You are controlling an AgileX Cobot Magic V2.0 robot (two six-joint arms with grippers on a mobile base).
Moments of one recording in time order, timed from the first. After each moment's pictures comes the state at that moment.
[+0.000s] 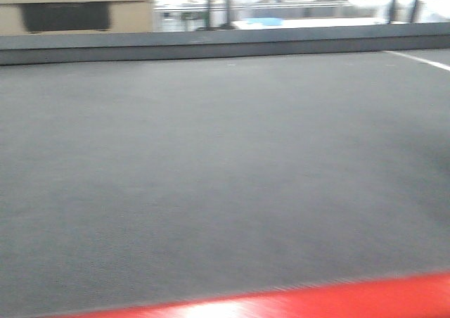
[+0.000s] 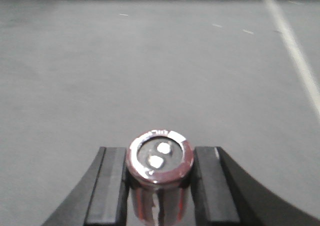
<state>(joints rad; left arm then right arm) -0.02 0.84 -1.21 0.10 0.94 -0.08 0.12 0.87 -1.18 0.17 0.84 -0.09</state>
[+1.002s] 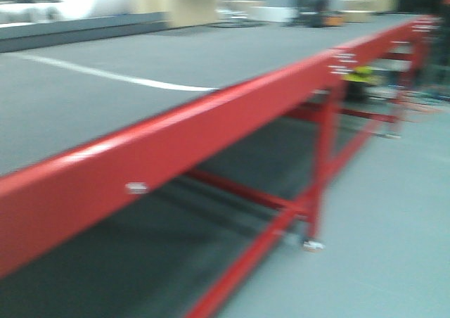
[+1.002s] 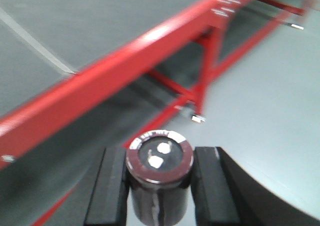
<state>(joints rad) -0.02 0.84 -1.21 0.10 0.94 -0.08 0.12 0.87 -1.18 0.16 0.84 -0.09</state>
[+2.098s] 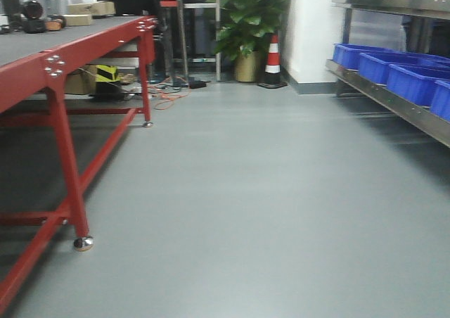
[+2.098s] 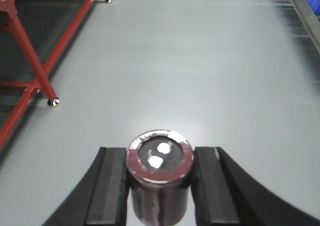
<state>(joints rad) -0.02 0.84 -1.21 0.10 0.94 -0.08 0.12 0.87 -1.18 0.16 0.84 -0.09</state>
